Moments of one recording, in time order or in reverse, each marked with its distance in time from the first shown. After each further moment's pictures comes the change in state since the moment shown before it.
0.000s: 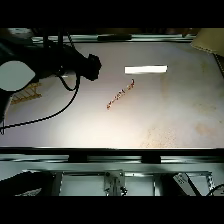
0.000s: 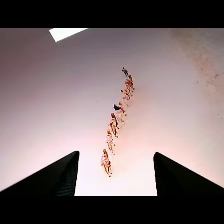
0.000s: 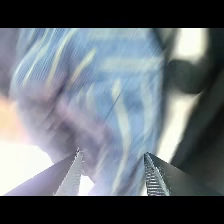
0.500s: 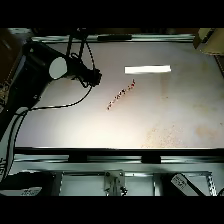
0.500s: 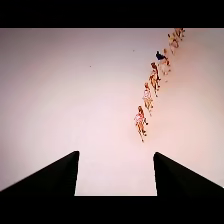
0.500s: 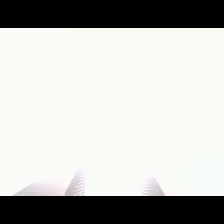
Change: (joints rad) left arm 0.101 -0.188 -0.010 0.000 -0.131 0.003; right arm 0.407 -0.097 -0.112 0.467 0.346 -0.100
